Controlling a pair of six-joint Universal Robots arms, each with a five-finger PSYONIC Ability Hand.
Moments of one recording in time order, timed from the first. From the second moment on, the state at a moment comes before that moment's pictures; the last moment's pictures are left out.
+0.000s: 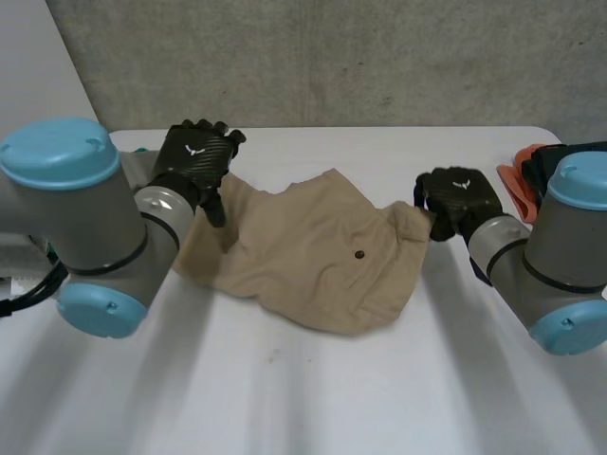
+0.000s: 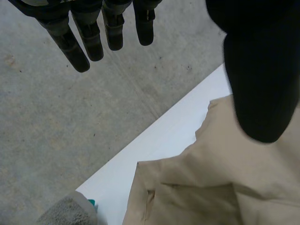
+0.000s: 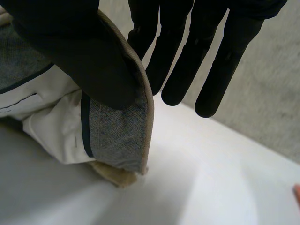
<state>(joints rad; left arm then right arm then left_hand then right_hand) 4.23 -2.05 -1.32 3.30 -1.60 3.49 1.90 -1.07 1.46 -0.23 1.40 2.99 0.20 0.21 0.21 0.20 0.05 1.13 1.18 1.19 1.20 1.00</state>
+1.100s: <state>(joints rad) 4.21 -2.61 -0.16 2.91 -1.37 3.45 1.94 -1.09 0.84 -0.12 1.16 2.85 1.12 1.19 1.18 1.19 0.96 1.14 1.18 1.19 1.20 1.00</state>
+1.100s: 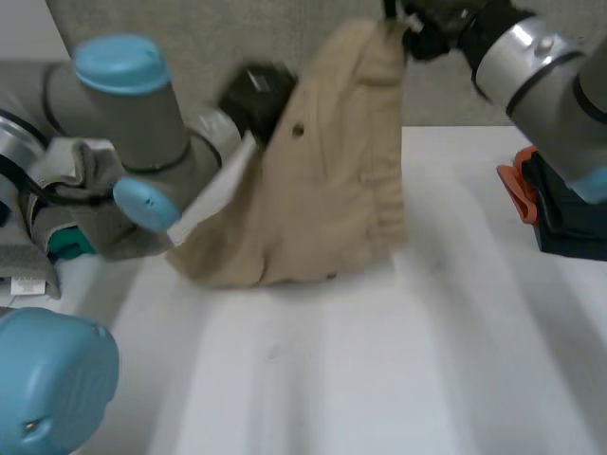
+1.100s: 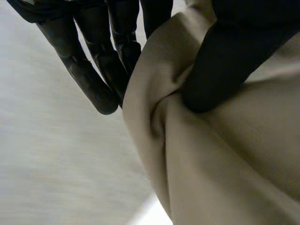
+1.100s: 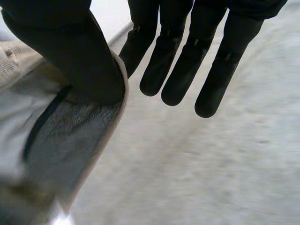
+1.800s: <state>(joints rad) 4.11 -2.29 -1.16 3.07 -1.74 3.43 1.93 -0.84 1.39 -0.38 1.23 2.54 0.61 0.64 0.66 0.65 0.48 1.12 1.14 1.15 1.15 0.97</state>
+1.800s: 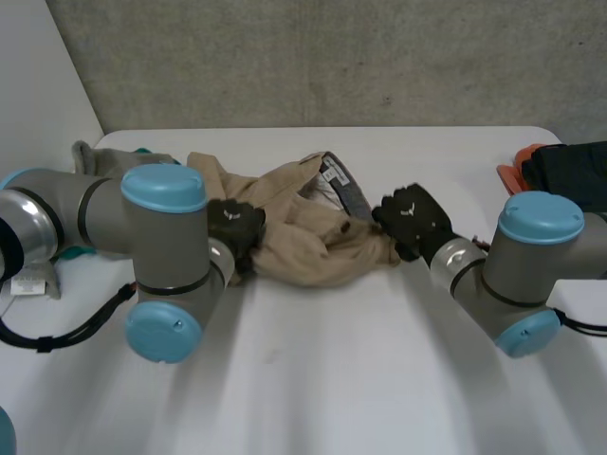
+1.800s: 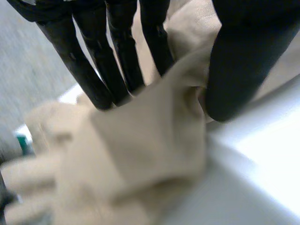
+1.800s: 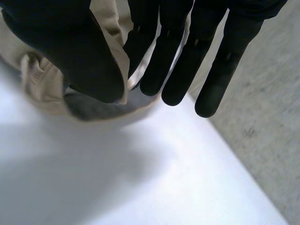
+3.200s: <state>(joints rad) 4.32 -1.84 -0.83 2.59 -1.41 3.60 1.92 -1.37 1.28 -0.10 1.43 2.73 1.15 1.20 1.18 1.19 0.98 1.12 1.18 1.19 1.20 0.99</state>
